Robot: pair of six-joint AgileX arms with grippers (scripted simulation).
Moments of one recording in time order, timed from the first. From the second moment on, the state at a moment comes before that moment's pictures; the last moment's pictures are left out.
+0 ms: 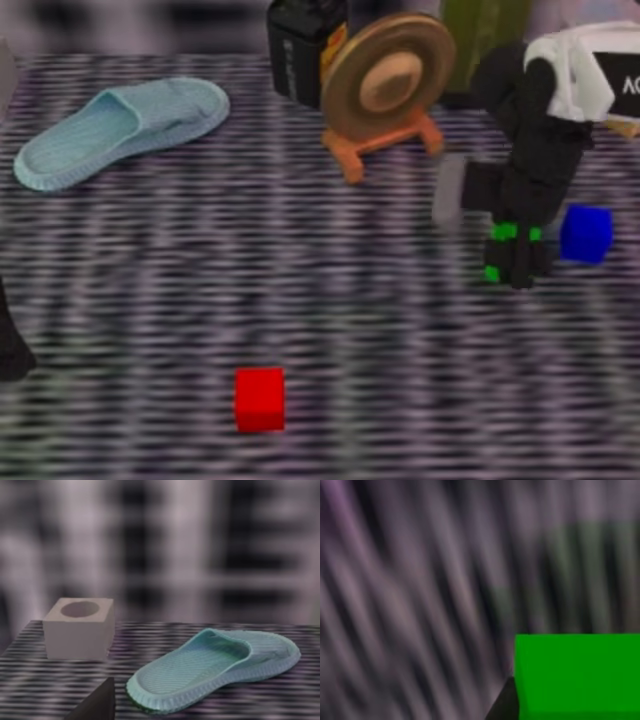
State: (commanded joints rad) left arm 0.02 0.00 0.00 0.00 0.00 0.00; right arm 0.34 2.22 1.61 -0.96 0.00 -0.98
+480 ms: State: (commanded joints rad) left arm 0.02 0.00 0.00 0.00 0.00 0.00; right arm 0.34 2.17 1.67 -1.07 0.00 -0.98
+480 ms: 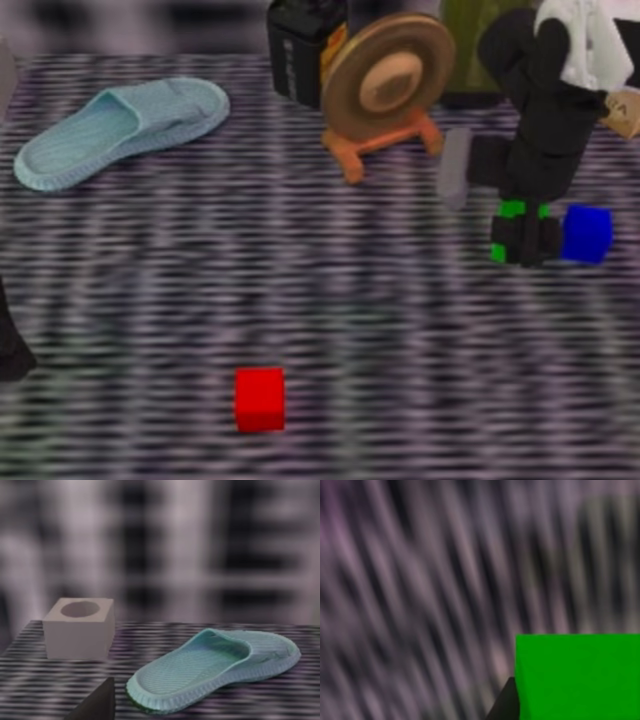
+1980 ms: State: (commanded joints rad) left arm 0.02 0.00 0.00 0.00 0.00 0.00; right arm 0.89 2.10 1.48 -0.94 0.00 -0.66
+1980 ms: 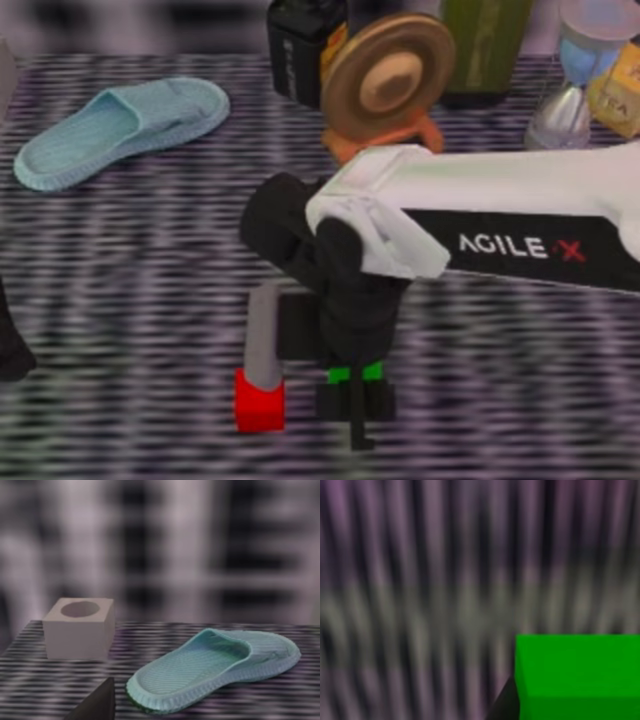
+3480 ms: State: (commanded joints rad) left arm 0.02 0.00 0.00 0.00 0.00 0.00; right arm 0.89 2.14 1.41 -0.84 0.00 -0.66
